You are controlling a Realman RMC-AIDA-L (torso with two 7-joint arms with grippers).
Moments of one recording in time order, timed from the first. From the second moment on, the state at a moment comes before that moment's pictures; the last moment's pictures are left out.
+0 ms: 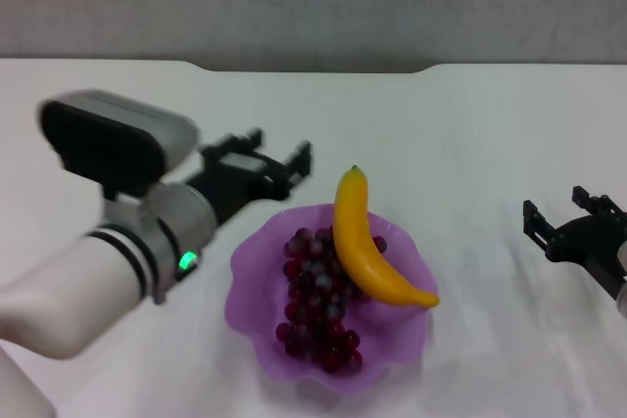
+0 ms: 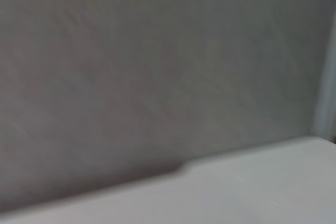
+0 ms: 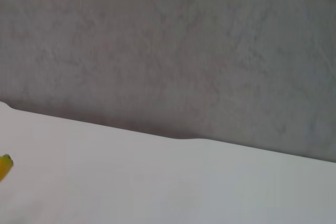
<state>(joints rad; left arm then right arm) -0.23 -2.04 -1.10 -1.27 0.23 0.01 2.47 0.46 2.02 0.72 0.27 -2.29 -0.78 0.08</state>
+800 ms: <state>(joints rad) -0.40 -2.04 -1.60 -0.32 0.04 -0.76 2.65 0.46 2.02 0.73 0.27 -2.29 -0.78 0.08</state>
